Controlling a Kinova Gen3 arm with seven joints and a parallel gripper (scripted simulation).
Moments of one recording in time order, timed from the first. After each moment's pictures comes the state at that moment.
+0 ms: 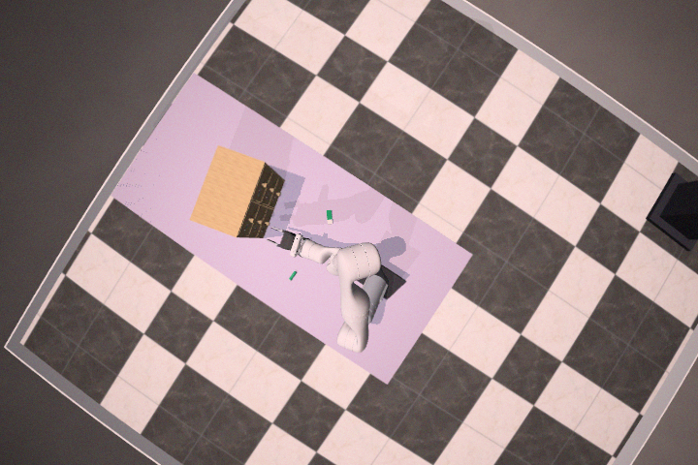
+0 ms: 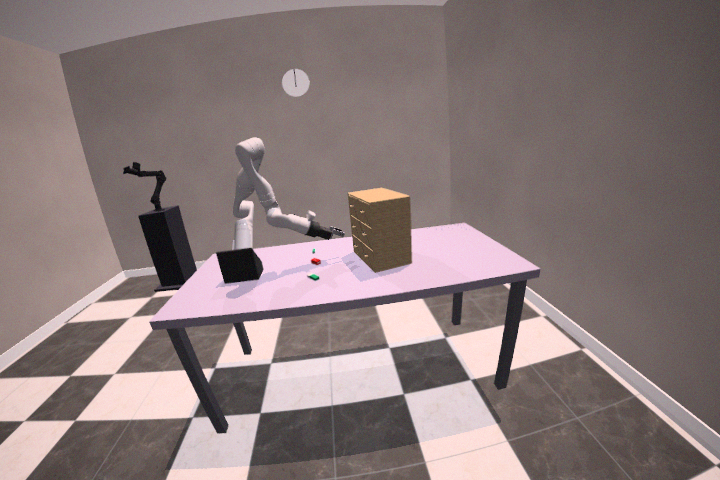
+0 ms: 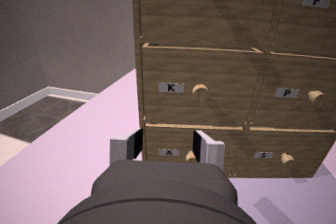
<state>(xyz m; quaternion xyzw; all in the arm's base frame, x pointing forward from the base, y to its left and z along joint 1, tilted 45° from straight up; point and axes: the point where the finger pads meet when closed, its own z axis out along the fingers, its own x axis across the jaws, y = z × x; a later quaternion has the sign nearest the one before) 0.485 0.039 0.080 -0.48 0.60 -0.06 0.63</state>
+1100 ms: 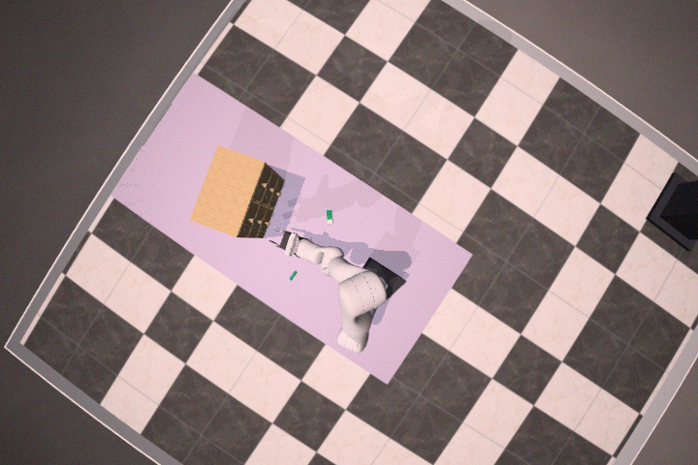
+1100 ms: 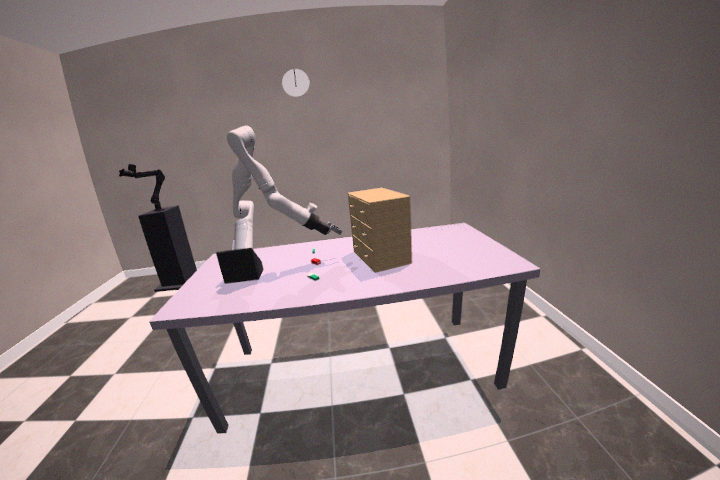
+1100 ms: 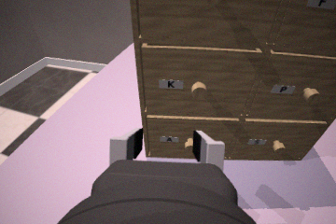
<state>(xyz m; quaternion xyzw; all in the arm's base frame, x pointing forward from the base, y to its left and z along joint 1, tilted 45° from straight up) 0.475 0.025 0.089 -0.54 0.61 -0.01 0.58</state>
